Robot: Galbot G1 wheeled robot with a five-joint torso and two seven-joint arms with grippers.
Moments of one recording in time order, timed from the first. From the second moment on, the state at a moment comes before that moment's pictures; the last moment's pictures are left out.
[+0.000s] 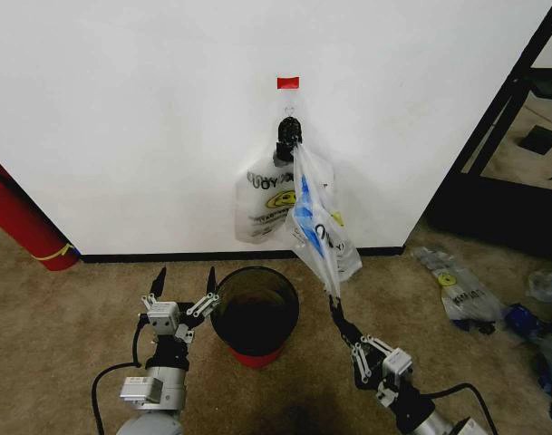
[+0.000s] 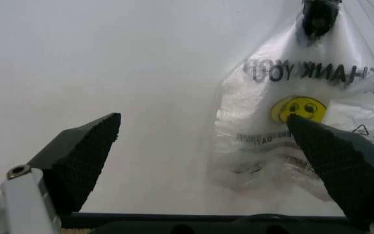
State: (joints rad) left arm 1.64 -1.23 -0.34 -2.21 -0.15 -0.24 -0.32; right arm -1.87 1.14 0.47 2.16 0.24 0.40 -0.32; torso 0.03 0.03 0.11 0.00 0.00
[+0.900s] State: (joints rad) left arm 1.62 -1.22 -0.33 -2.20 -0.16 -0.23 -0.32; right arm -1.92 1.15 0.54 2.07 0.03 0.62 -0.41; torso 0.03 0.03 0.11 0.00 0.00
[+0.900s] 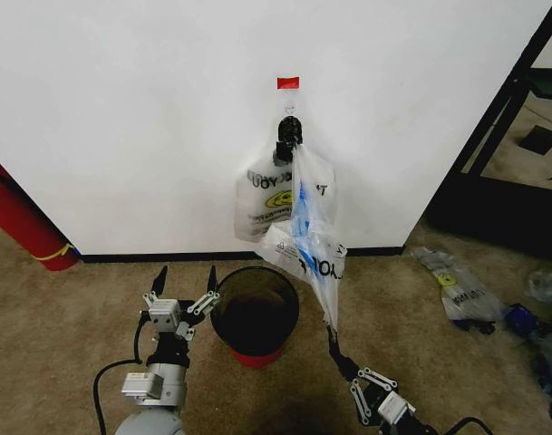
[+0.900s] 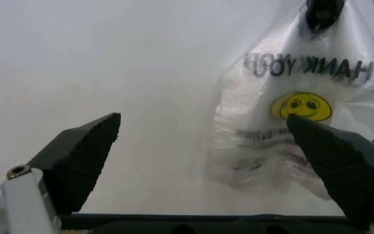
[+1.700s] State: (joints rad) left arm 1.55 -1.13 -0.27 -2.23 -0.30 -0.15 -0.32; right arm -1.85 1.18 0.56 2.14 0.27 0.50 -0.24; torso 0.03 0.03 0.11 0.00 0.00
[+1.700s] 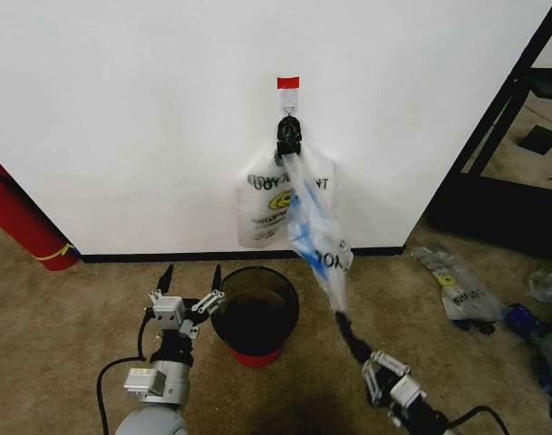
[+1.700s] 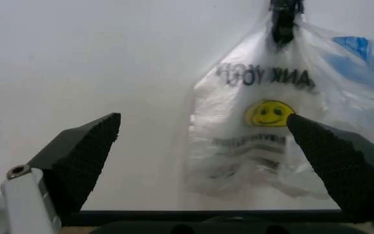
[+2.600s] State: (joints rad) left arm 1.13 -0.93 0.02 -2.35 -0.84 0.17 -0.41; right arm -1.70 1.20 0.50 2.16 0.44 0.29 0.00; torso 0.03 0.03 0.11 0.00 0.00
